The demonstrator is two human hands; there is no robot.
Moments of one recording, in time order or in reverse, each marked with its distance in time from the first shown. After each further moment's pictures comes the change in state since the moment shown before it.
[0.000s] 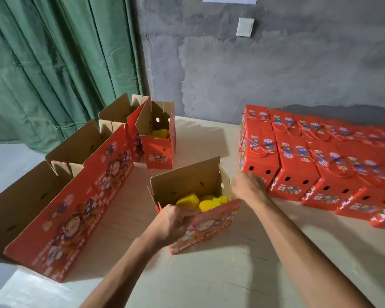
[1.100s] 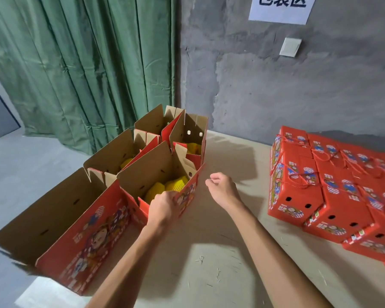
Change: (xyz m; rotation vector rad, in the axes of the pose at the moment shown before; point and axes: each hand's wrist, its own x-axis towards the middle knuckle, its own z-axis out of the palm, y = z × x) left_hand 0.028 -0.099 -0.080 0.118 0.337 -0.672; right_hand 0.035 -0.180 0.010 0.845 -0.102 -0.097
